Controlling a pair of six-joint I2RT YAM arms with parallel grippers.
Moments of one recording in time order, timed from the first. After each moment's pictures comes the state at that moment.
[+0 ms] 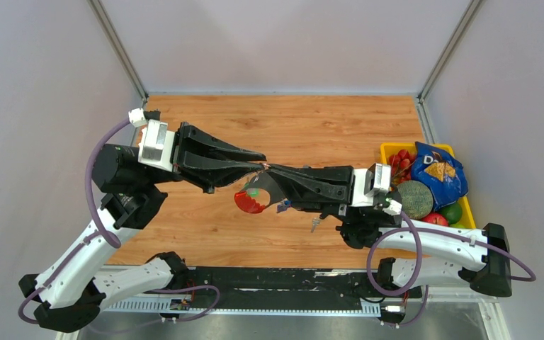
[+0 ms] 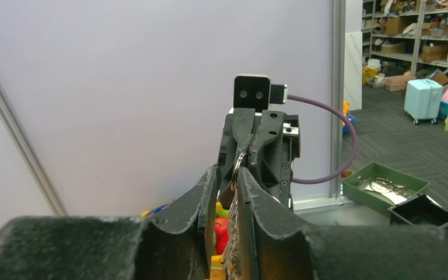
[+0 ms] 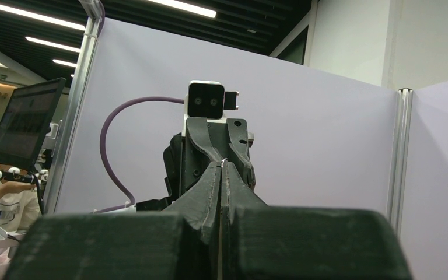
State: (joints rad) left arm -0.79 0.92 1.31 0.28 0.78 -0.32; right arm 1.26 1.12 0.95 1.21 -0.20 0.01
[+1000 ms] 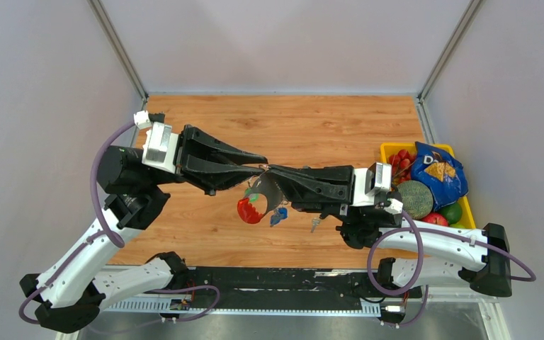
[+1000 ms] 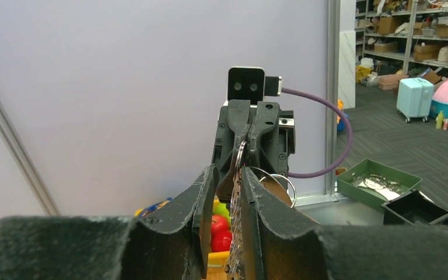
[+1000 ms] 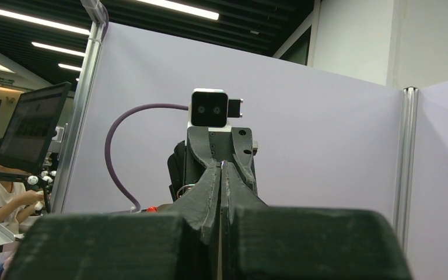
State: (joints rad) left arm -0.79 0.92 1.27 0.32 0.79 -0.33; right arm 1.26 1.12 0.95 1.21 -0.20 0.03
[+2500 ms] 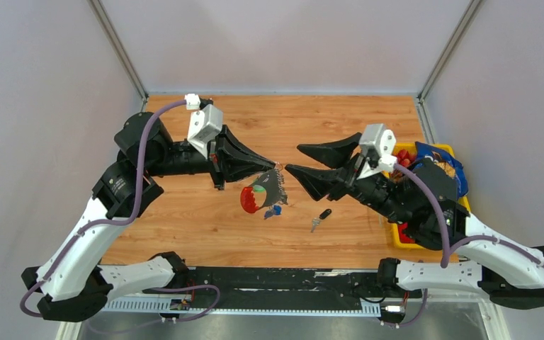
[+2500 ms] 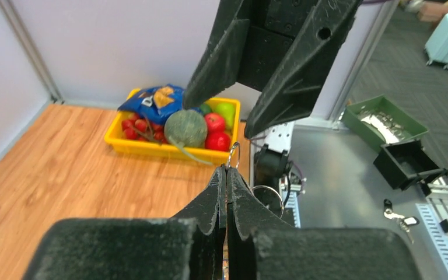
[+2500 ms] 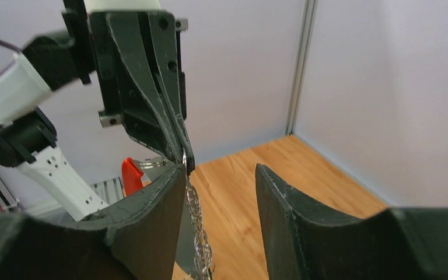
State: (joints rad) left arm -0.79 1.02 1.51 -0.36 0.74 -0.13; right arm 1.26 0.88 1.28 -0.04 0.15 -0.05
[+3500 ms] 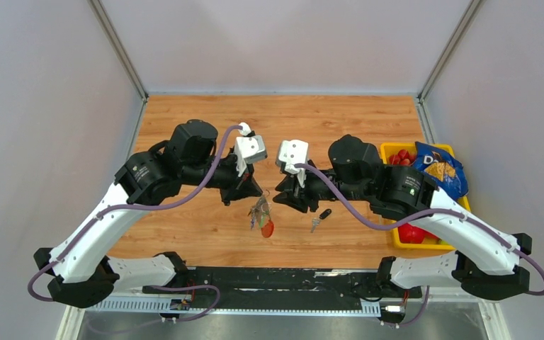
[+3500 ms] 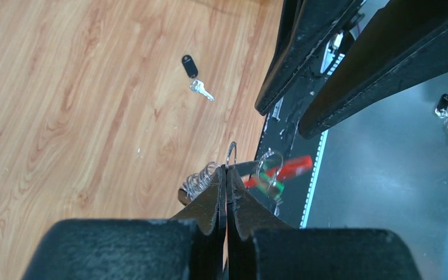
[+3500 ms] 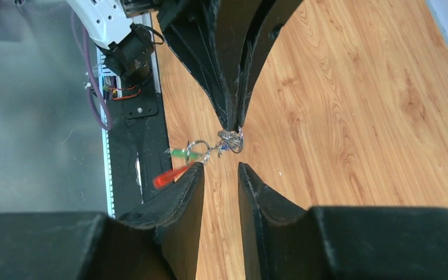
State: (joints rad) left arm -0.85 1.14 1.58 -1.04 0.46 0.13; right arm 1.14 1.17 1.57 -0.80 -0.18 -0.14
